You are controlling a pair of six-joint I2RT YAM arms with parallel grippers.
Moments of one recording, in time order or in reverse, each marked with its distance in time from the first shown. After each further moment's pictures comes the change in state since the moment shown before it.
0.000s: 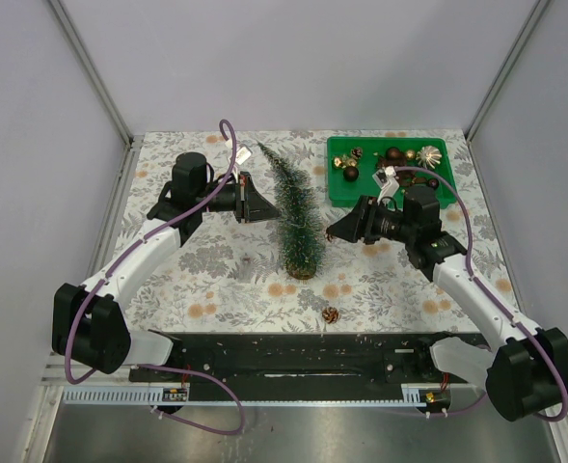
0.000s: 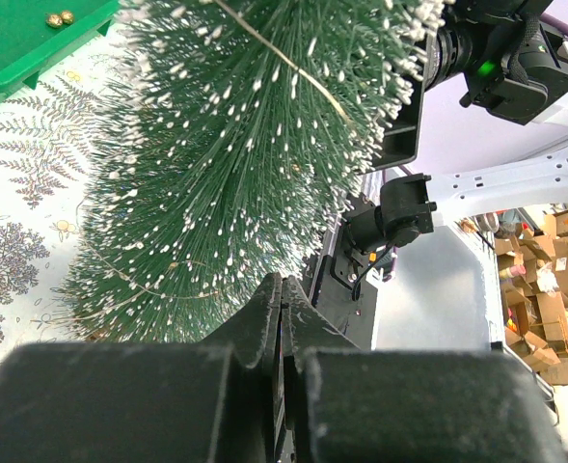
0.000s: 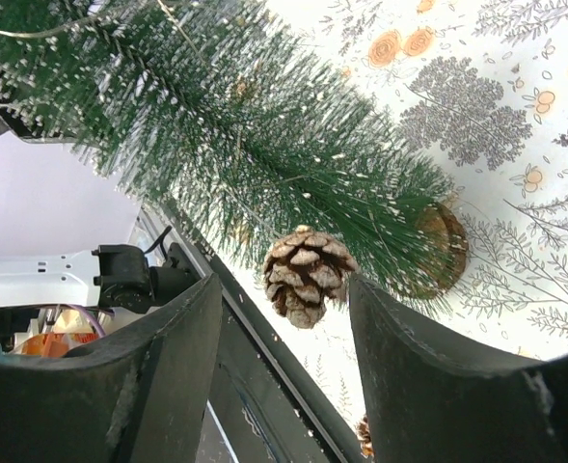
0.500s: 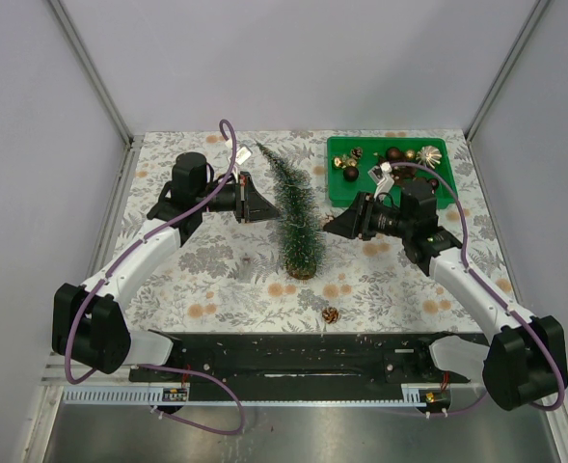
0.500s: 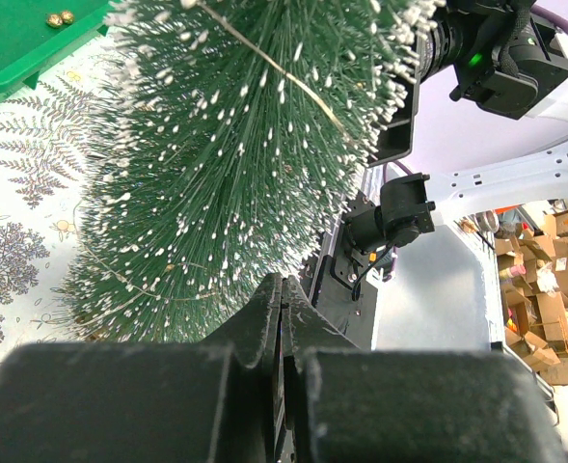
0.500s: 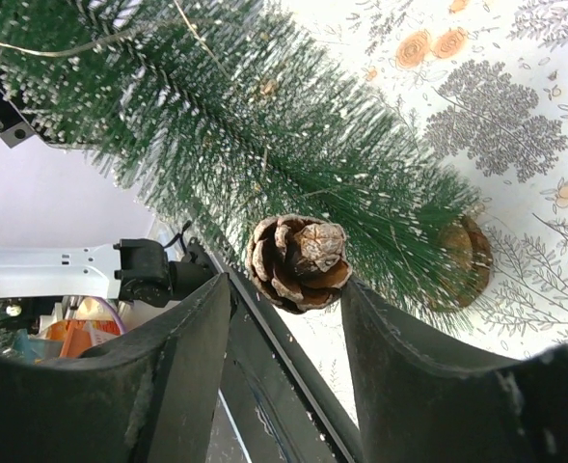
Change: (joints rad) left arm 0.000 0.000 0.000 0.000 0.000 0.000; right arm 0.000 0.058 0.023 0.056 -0.067 0.034
